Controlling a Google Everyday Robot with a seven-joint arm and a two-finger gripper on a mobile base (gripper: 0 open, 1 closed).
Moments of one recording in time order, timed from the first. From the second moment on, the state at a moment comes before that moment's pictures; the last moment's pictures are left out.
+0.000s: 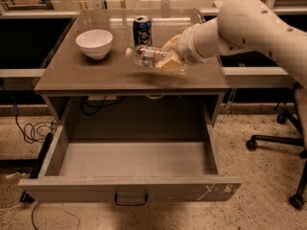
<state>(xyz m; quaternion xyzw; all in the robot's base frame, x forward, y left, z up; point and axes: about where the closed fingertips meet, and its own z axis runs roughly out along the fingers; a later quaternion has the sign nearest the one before) 0.669 -0.048 0.885 -0.57 0.69 0.06 0.44</state>
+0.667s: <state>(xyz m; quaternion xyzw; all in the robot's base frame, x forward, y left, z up) 0.696 -0.051 0.848 -0.57 0.70 0.08 0.42</state>
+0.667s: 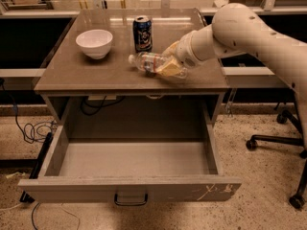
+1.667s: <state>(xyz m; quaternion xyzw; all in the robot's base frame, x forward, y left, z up) 0.696 -0.051 0.847 -0.57 0.70 0.08 0.42</state>
